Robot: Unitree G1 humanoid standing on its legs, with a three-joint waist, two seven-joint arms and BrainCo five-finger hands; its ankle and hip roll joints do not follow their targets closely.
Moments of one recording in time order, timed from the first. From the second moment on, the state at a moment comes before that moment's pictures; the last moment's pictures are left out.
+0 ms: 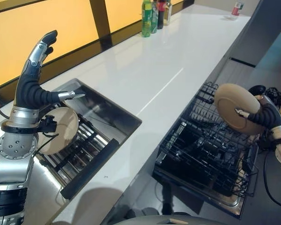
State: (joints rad) left arm -0.06 0.76 0.27 -0.28 -0.12 -0.38 0.04; right arm 0.10 -0.80 -0.27 -0.06 -0.13 -0.10 0.02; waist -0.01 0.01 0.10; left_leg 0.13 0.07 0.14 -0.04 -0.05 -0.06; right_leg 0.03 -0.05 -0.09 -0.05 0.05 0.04
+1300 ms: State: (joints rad) left arm -0.04 0.77 0.29 -0.27 -0.12 -0.38 -0.01; right arm 0.10 -0.76 -0.10 0.29 0.07 -0.05 0.35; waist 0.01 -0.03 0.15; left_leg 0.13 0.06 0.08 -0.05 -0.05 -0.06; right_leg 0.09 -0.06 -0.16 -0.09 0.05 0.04
